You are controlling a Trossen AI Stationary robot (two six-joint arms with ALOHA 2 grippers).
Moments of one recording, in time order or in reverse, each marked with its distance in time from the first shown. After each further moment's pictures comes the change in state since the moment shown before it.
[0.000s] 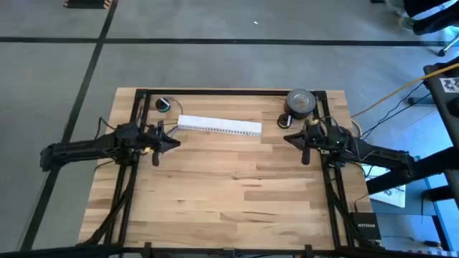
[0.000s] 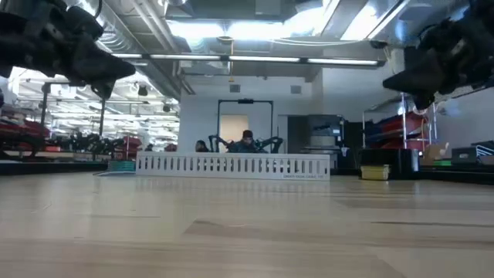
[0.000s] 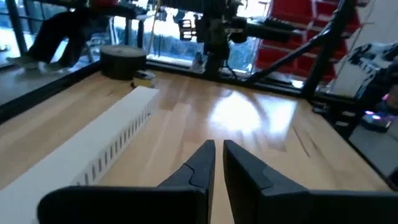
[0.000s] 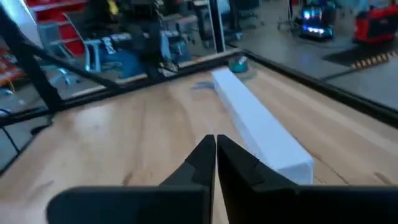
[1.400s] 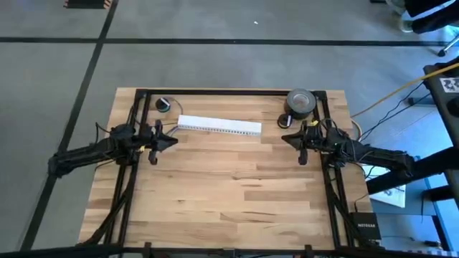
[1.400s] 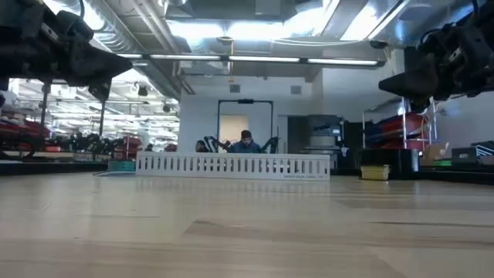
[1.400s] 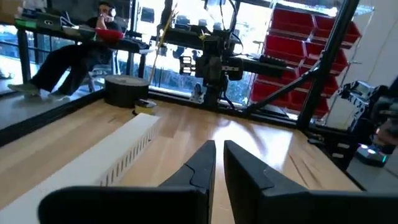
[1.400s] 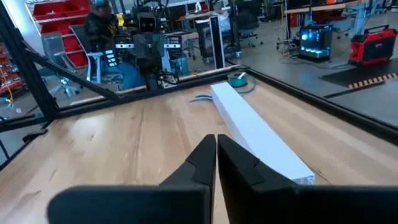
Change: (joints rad) left arm 0.052 -0.186 -0.085 0.051 0.050 -0.064; right arm 0.000 0.033 -0.094 0.182 0.011 -0.031
